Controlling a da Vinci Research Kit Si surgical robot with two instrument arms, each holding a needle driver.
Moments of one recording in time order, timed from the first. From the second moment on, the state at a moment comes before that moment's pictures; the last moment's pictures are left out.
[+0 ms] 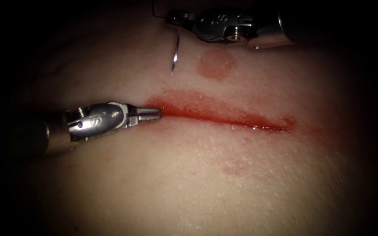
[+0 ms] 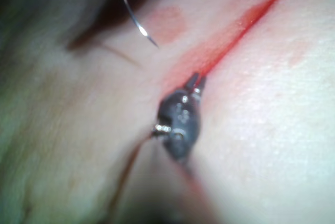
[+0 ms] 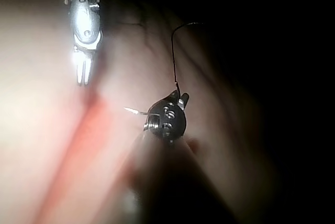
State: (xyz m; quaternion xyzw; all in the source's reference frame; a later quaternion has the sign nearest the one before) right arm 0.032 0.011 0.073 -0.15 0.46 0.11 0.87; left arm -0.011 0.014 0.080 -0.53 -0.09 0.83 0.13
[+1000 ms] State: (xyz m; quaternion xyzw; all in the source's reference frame) right arm 0.032 0.009 0.072 -0.17 0.47 0.09 0.86; left arm -0.010 0.013 0.084 -0.48 -0.10 0.86 0.13
